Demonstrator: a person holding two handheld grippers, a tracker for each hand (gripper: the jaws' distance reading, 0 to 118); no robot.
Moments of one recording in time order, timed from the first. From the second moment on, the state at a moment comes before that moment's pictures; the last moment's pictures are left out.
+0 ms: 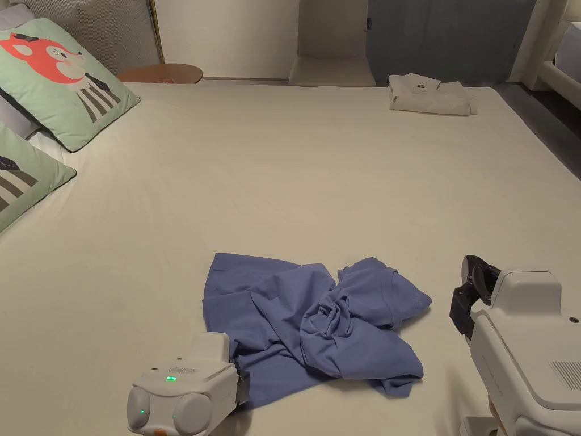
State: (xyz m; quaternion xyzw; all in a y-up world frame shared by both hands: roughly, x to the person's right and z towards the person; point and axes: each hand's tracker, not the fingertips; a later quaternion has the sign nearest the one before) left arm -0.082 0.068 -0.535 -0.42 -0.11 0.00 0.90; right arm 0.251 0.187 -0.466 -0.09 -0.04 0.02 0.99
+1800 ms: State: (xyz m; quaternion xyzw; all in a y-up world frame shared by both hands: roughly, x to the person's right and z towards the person) left arm -0.197 0.297 -0.680 -0.18 -0.07 0.14 0.97; right arm 0.320 0.335 -0.667 -0.15 0.00 0.01 0.99
